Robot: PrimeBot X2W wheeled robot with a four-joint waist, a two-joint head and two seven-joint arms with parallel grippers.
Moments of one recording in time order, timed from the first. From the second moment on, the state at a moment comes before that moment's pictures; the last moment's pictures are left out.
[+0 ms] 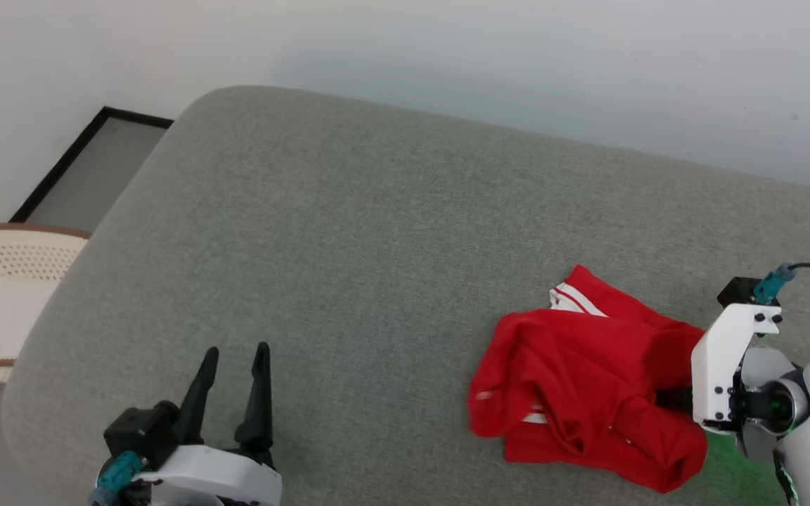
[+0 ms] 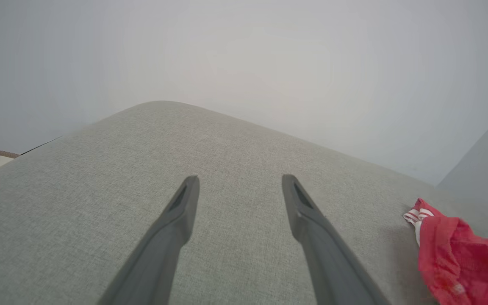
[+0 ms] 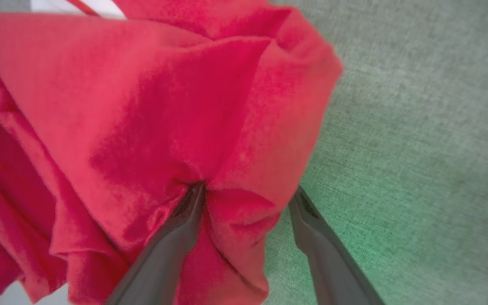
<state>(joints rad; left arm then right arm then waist) -0.10 0.09 -0.02 0.27 -0.35 -0.13 -0.26 -0.54 -0.24 0.09 0.71 0.49 0.13 0.92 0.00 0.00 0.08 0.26</state>
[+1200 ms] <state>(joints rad) -0.12 0.10 -0.06 0.27 -0.36 -0.13 -0.26 -0.64 -0.43 0.05 0.64 0.44 0.13 0.85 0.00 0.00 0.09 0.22</state>
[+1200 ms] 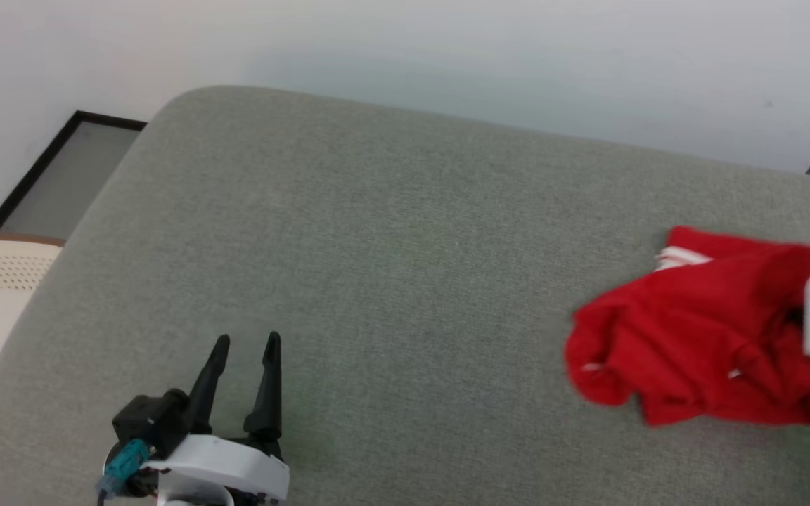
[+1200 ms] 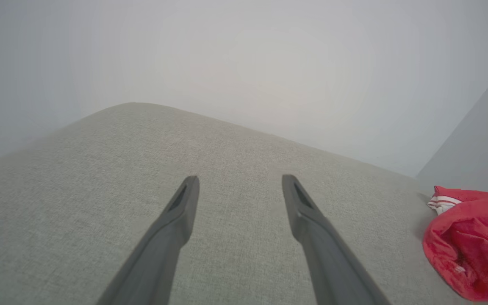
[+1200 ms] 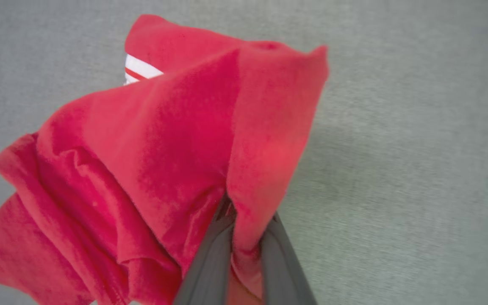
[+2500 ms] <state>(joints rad) -0.31 0.19 -0.15 0.20 -0.34 -0.13 -0.26 -0.76 -0.71 0.00 0.66 0.46 0.13 0.77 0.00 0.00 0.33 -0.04</state>
